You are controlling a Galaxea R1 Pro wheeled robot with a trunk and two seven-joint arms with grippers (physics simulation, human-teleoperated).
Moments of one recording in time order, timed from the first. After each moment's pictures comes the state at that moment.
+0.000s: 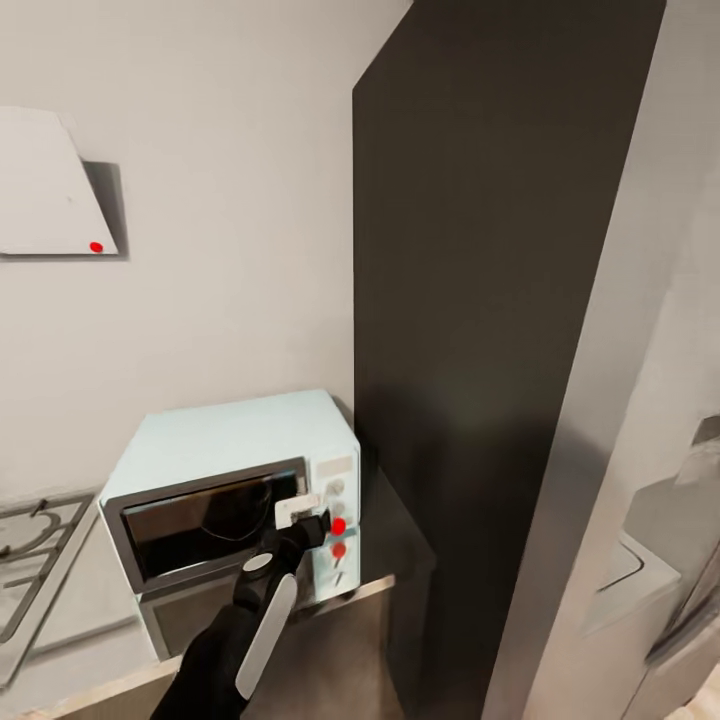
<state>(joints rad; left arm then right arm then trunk) -0.38 -0.16 -0.24 -1.22 0.32 0.39 0.37 -0.09 -0.09 -0.44 0.03 0.43 -0.14 -0.01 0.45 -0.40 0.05</state>
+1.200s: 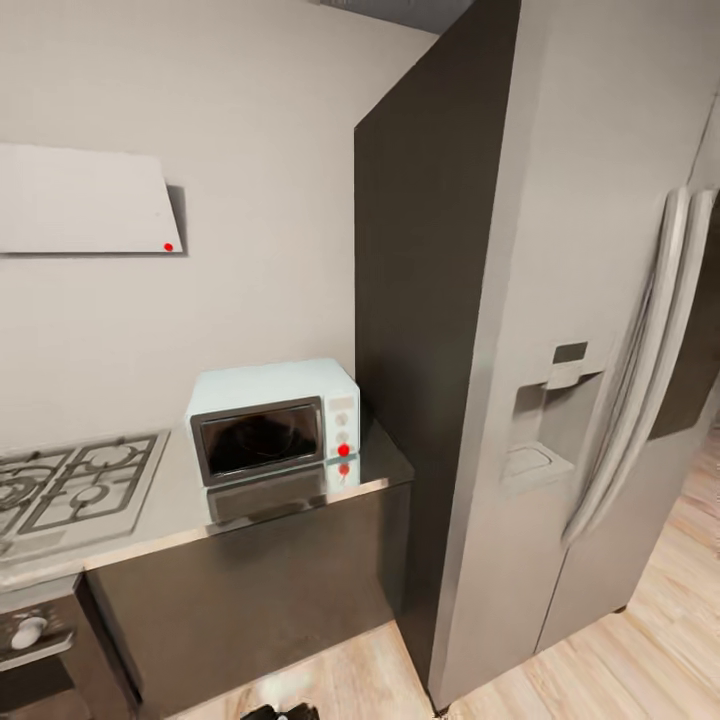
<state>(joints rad) -0.38 -0.17 -0.24 -0.36 0.63 0.21 0.36 -0.09 -0.09 -0.44 0.03 0.43 -0.15 -0.02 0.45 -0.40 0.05</state>
